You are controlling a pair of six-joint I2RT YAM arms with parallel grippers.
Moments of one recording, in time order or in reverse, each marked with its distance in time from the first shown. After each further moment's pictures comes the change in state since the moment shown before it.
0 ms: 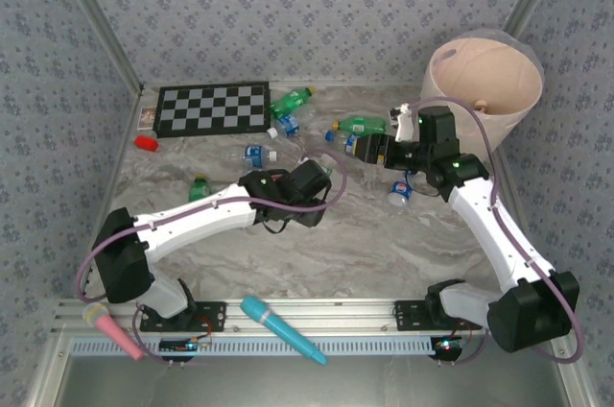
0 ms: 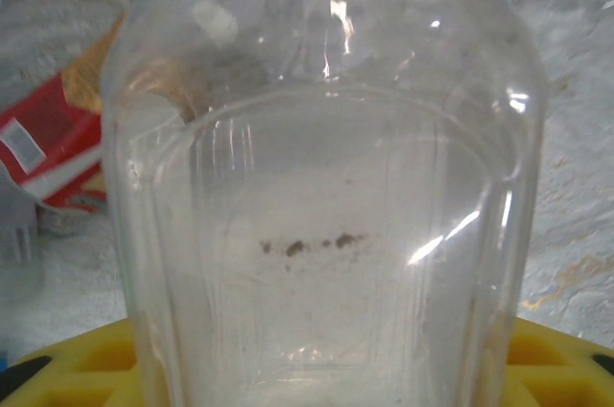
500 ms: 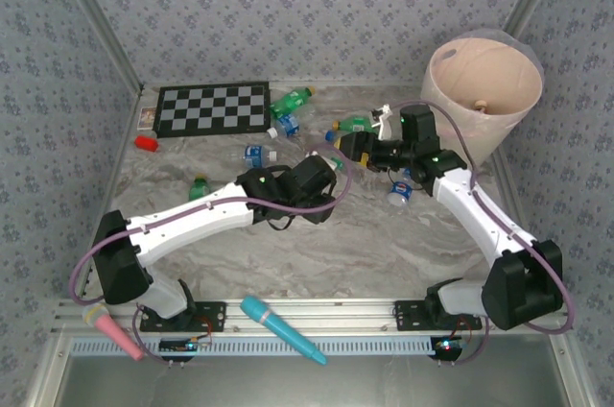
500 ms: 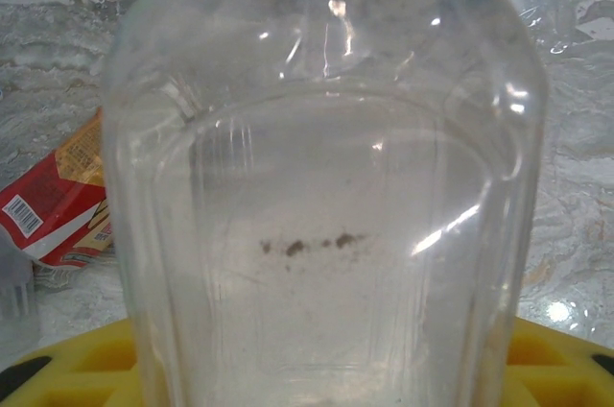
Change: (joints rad) left arm -0.040 -0.007 0.084 -0.003 -0.004 0.041; right arm 0.055 0.119 -0.037 0.194 -0.158 0.196
